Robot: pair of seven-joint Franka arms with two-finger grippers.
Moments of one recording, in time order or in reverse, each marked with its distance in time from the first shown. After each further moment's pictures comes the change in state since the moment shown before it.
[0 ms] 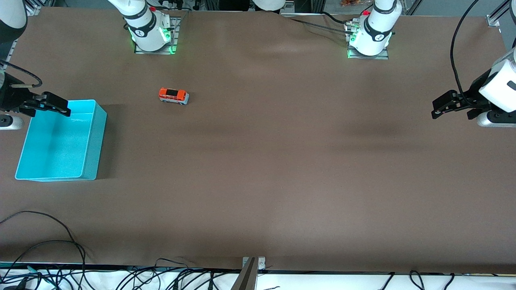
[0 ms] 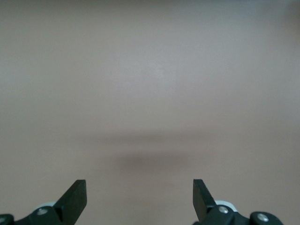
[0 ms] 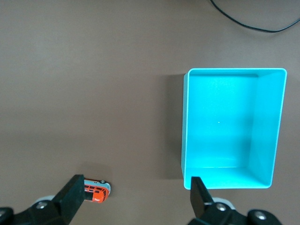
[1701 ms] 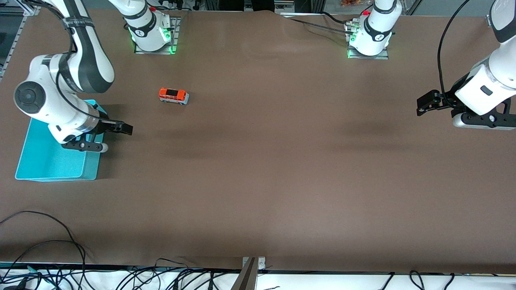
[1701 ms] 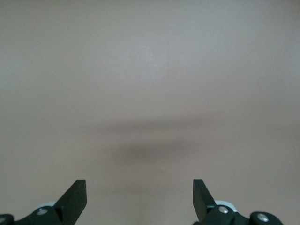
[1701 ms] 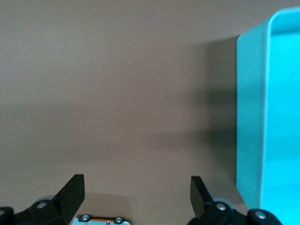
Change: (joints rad) left arm -0.019 0.003 -0.024 -0.037 0.000 -0.021 -0.001; right arm -0.002 0.080 0.087 -0.478 0.000 0.445 0.237
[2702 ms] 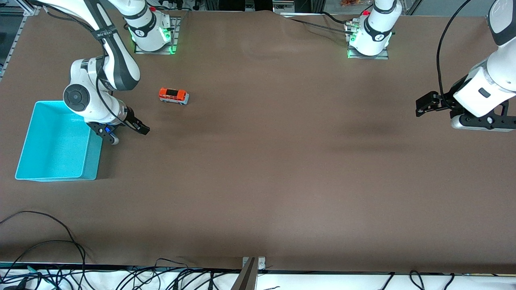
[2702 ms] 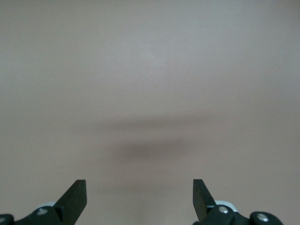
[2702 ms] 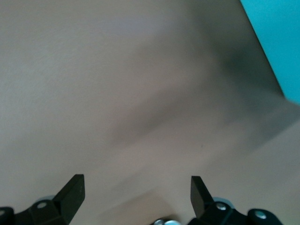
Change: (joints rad) left arm 0.000 0.007 0.000 -0.001 0.000 0.000 0.000; right arm 0.049 0.000 -0.001 -0.228 0.000 0.188 0.722
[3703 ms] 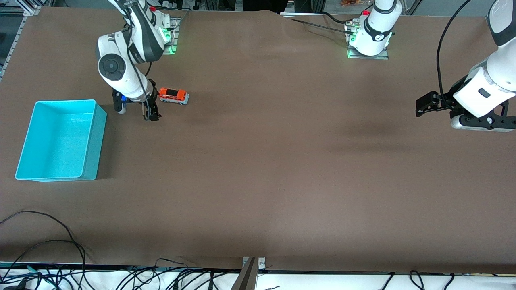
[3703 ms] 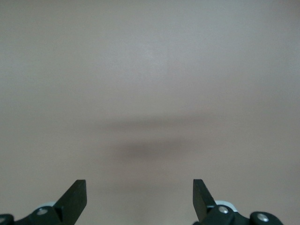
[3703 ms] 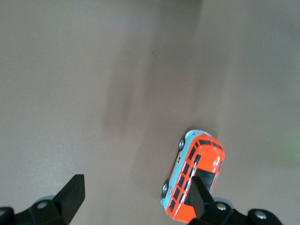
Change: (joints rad) left arm 0.000 0.000 0.000 0.000 0.000 0.000 0.000; right arm 0.013 -0.180 0.191 -0.225 0.000 0.100 0.873
